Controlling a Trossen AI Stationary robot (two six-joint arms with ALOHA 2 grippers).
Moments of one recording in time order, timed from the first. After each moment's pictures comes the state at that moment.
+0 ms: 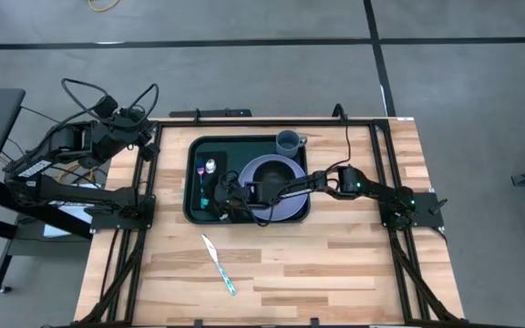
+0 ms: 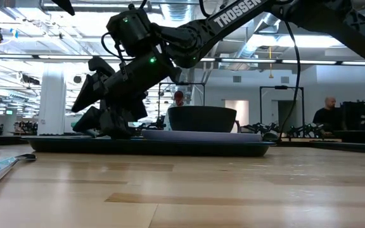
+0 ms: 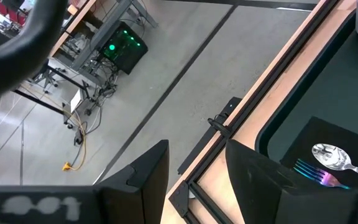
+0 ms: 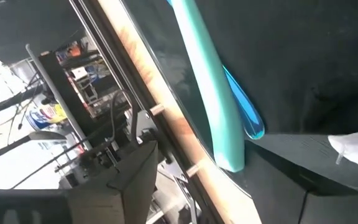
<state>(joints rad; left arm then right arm) 0.22 0.86 1.38 -1.32 -0.83 0.00 0.03 2.49 1.90 0.07 0.16 2.05</state>
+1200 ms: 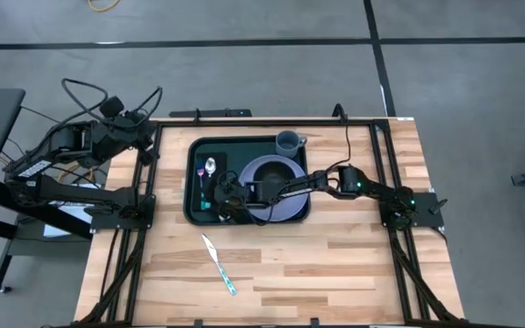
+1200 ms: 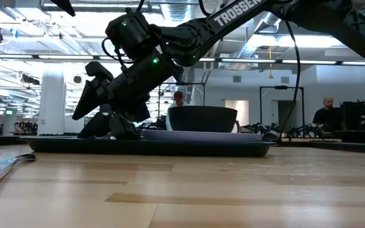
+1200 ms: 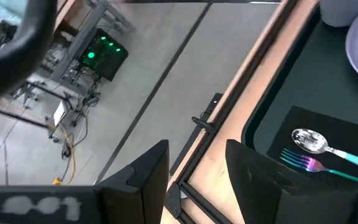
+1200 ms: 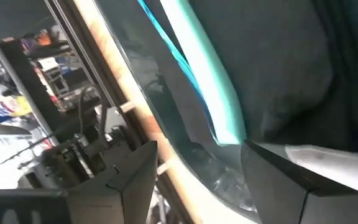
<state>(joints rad) 0.22 0.86 1.38 -1.32 -0.74 0.08 0.03 2.49 1.91 -0.03 0.09 2.00</state>
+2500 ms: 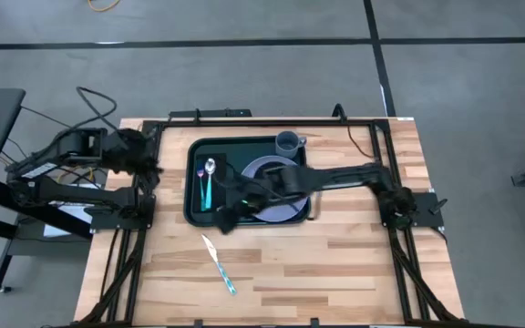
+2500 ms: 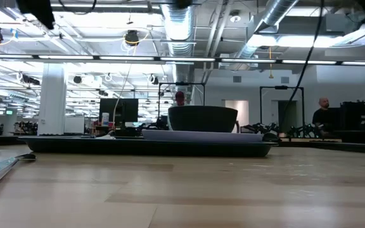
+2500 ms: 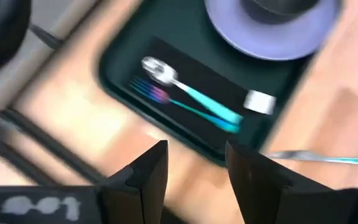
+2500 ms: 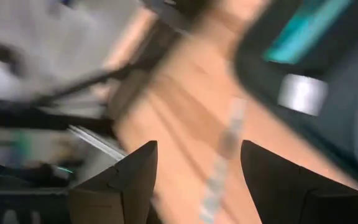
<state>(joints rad) 0.21 0.84 1.30 -1.48 -0.18 -0.36 0.16 2.19 2.33 -0.91 -0.01 0.98</state>
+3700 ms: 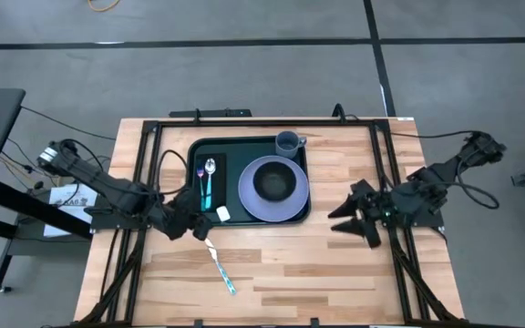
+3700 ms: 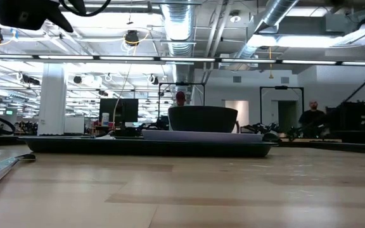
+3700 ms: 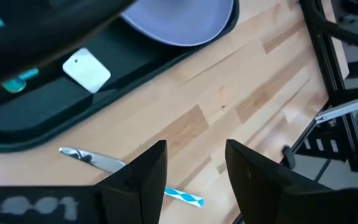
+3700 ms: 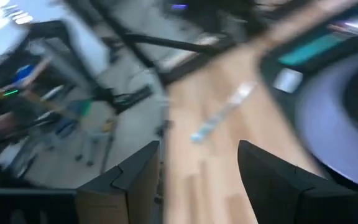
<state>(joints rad) -0.48 1.14 1.01 -0.79 -0.34 -1.49 0.56 0.86 0.88 -0.38 0.27 0.71</state>
